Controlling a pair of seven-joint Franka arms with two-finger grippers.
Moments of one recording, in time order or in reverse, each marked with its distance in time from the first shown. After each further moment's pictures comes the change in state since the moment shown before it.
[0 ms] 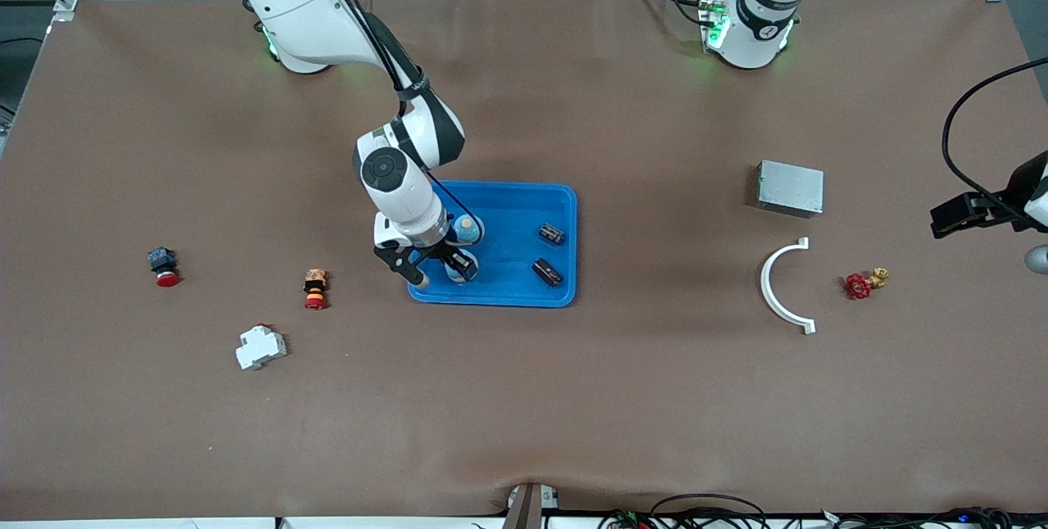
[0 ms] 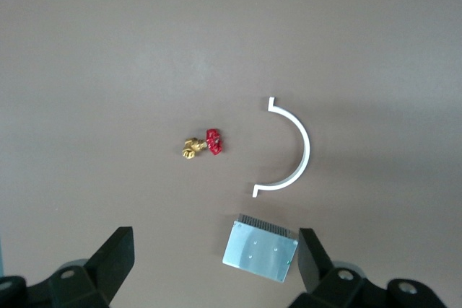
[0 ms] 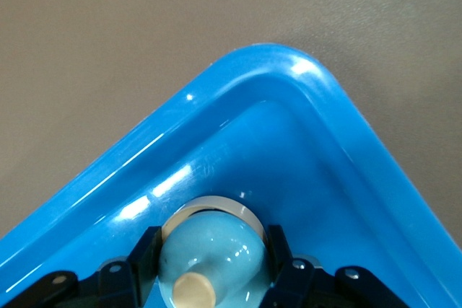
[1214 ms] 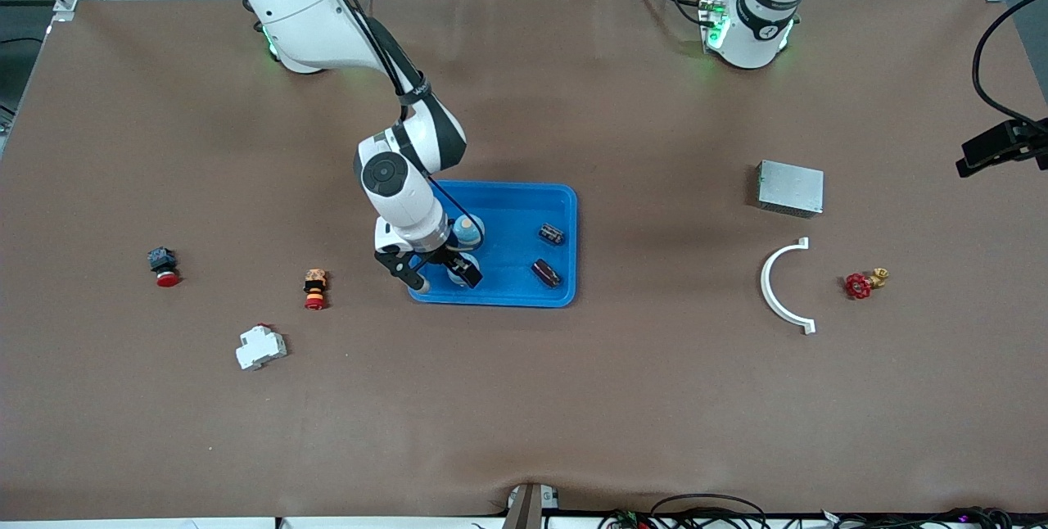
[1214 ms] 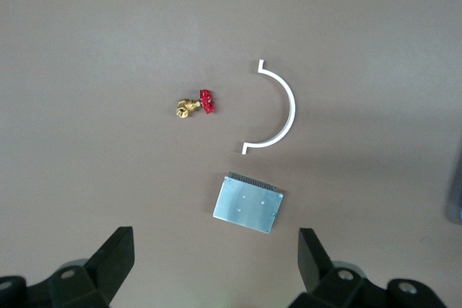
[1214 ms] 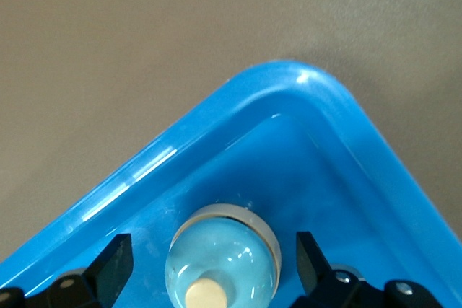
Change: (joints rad) left arm -0.143 -0.176 0.255 -0.077 -0.168 -0.094 0.085; right arm -0.005 0.007 -0.009 0.032 0.004 -0.033 -0.019
